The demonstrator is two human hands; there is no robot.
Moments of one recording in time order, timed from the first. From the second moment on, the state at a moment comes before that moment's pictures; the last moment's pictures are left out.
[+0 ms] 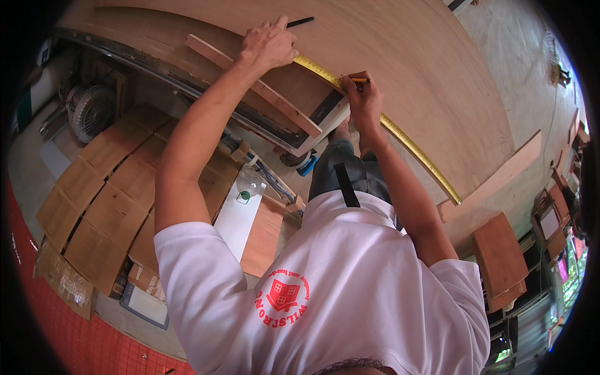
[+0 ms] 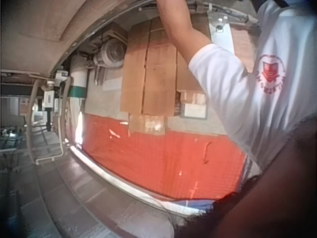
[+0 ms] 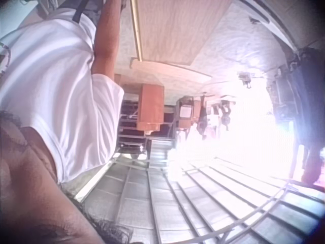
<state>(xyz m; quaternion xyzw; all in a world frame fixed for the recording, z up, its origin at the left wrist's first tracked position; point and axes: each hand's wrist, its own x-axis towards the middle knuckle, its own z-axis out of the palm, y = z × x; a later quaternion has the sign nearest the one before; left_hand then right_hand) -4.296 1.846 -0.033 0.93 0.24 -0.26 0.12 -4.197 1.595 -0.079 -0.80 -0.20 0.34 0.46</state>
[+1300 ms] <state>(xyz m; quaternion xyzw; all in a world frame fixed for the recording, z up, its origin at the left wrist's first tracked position) -4.359 1.815 0.012 0.90 0.30 -0.28 0.17 -4.186 1.583 -0.075 -0.76 -0.51 0.23 0.33</state>
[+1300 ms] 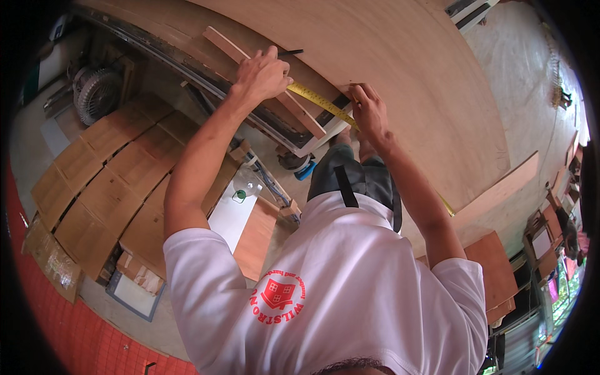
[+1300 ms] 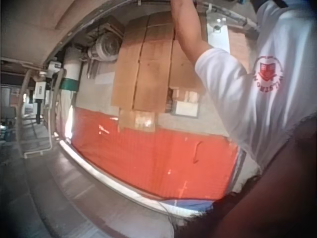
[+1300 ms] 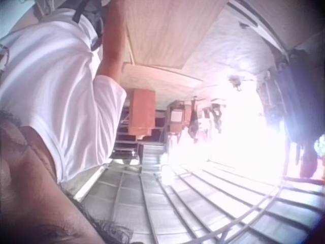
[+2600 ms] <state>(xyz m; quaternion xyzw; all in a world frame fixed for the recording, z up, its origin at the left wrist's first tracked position) -4.370 1.810 0.015 0.89 0.31 -0.28 0.18 -4.169 1.566 -0.057 -0.72 -0.41 0.43 0.36</state>
